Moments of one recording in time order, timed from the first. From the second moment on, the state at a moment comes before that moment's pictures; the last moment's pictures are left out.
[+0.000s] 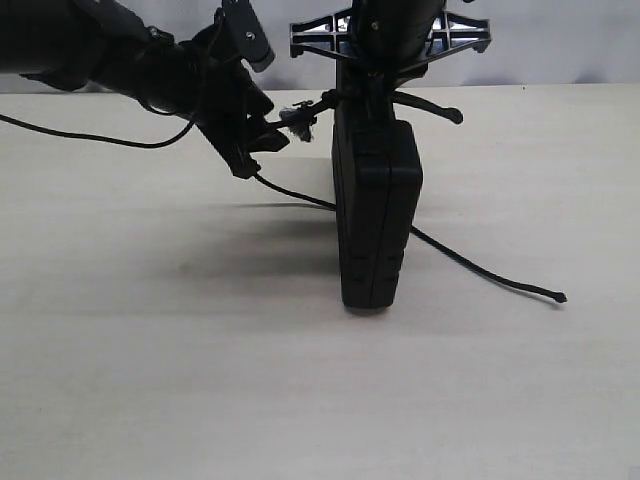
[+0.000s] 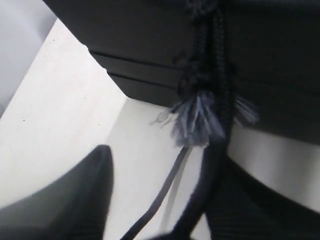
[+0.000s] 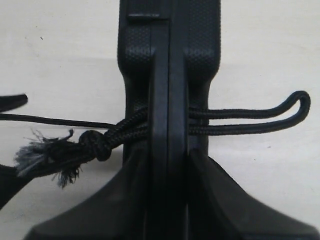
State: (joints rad) left arm -0.35 1.94 -1.35 -0.93 0.51 1.65; right arm 0.56 1.93 -1.83 -0.33 1.10 0.67
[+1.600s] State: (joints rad) left arm -0.46 1.92 -1.37 -1.19 0.56 1.83; right arm 0.56 1.93 -1.83 -0.33 1.11 0.65
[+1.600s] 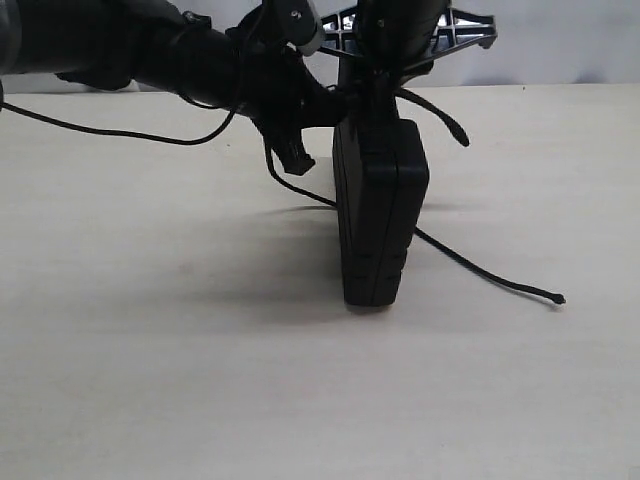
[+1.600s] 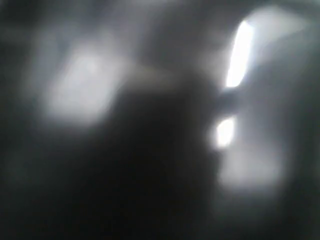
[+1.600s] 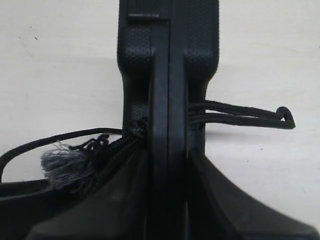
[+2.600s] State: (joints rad) left arm -0.30 1.86 -1.37 -0.86 0.48 1.38; right arm 0.56 1.93 -1.83 -0.33 1.10 0.64
